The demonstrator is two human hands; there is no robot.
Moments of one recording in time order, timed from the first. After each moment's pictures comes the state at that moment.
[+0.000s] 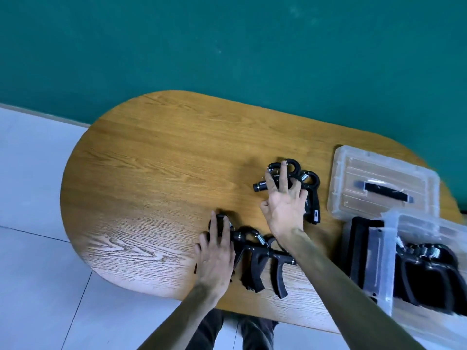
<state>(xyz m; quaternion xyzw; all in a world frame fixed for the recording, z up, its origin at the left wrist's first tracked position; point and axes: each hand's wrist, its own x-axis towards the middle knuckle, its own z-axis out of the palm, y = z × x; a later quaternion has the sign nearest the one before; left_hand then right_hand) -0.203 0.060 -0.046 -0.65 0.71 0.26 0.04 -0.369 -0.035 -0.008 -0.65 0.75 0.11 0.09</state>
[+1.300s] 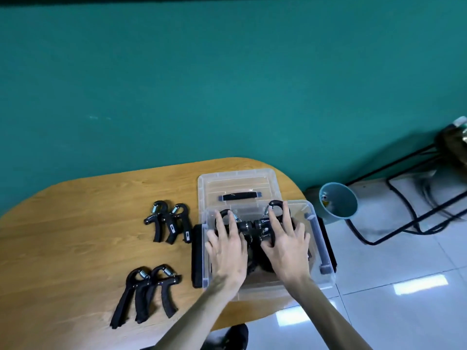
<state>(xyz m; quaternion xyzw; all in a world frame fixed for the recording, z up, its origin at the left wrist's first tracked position) -0.565 0.126 0.097 -0.59 0.78 0.19 -0.04 -0.687 0.184 0.111 -0.49 0.86 -0.11 0.08</state>
